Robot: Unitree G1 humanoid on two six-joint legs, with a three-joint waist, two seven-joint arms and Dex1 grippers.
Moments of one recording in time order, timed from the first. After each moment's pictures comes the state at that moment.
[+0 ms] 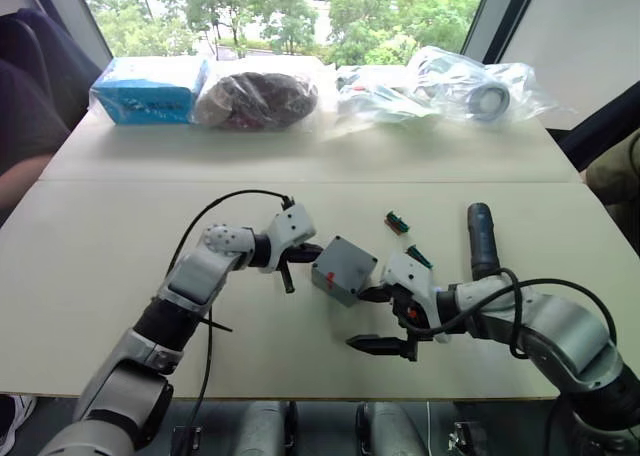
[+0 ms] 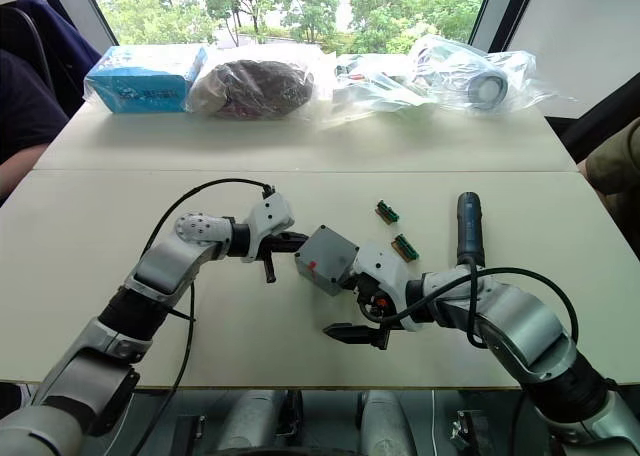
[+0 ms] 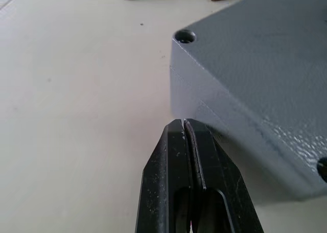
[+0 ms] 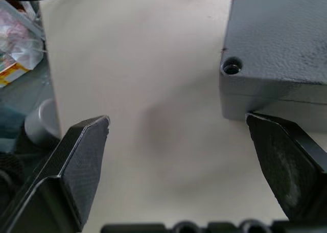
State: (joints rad) left arm -0.62 0.44 -0.34 0.11 -0.12 0.45 -0.93; right arm -0.31 -0.80 0.24 -0.63 0.61 1.06 0.76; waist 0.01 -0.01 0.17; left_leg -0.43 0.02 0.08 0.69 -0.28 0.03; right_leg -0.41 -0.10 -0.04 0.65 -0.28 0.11
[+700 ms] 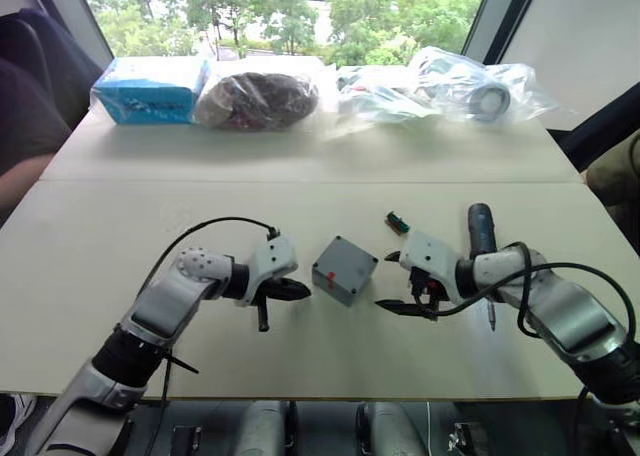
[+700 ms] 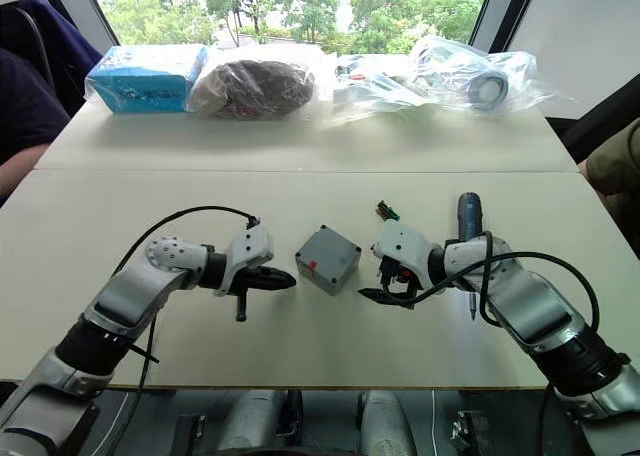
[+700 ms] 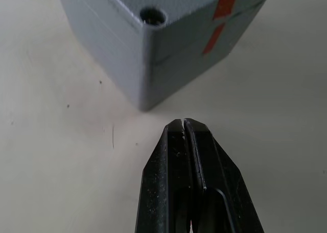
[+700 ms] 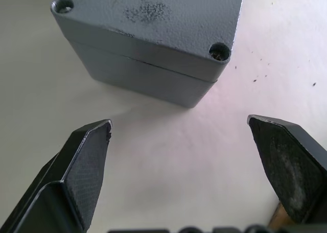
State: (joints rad) left arm -0.44 0.56 -0.33 -0.16 -0.21 0.61 -1.04; right arm -0.39 -0.88 0.33 -0.35 0.26 0.62 0.89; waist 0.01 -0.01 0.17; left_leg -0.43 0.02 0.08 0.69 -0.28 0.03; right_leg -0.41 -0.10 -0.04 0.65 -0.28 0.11
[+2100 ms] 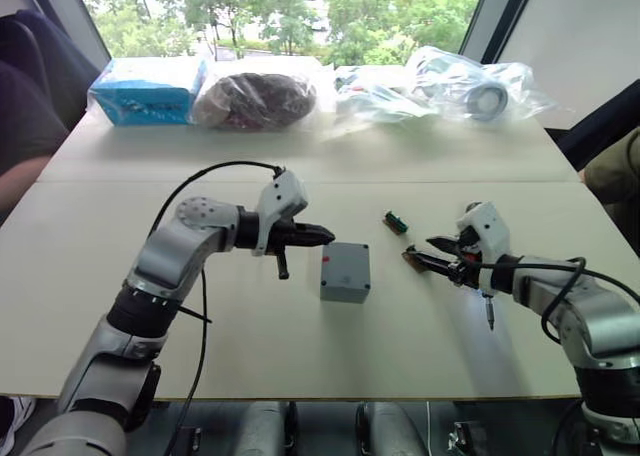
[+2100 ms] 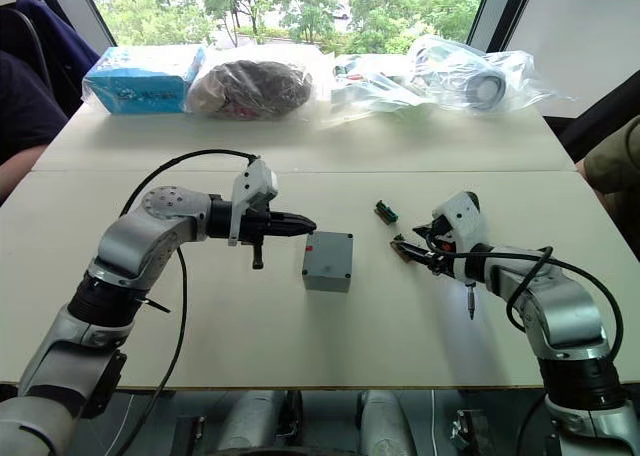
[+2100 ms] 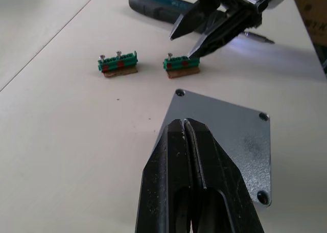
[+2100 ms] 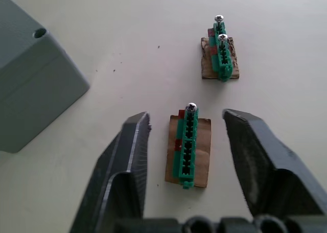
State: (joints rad) left arm -0.68 0.54 -0.27 -0.10 -0.31 0.64 -1.06; right arm -0.24 -0.70 -0.10 -0.28 0.41 0.82 0.66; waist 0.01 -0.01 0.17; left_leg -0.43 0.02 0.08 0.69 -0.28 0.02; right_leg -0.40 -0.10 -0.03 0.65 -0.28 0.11
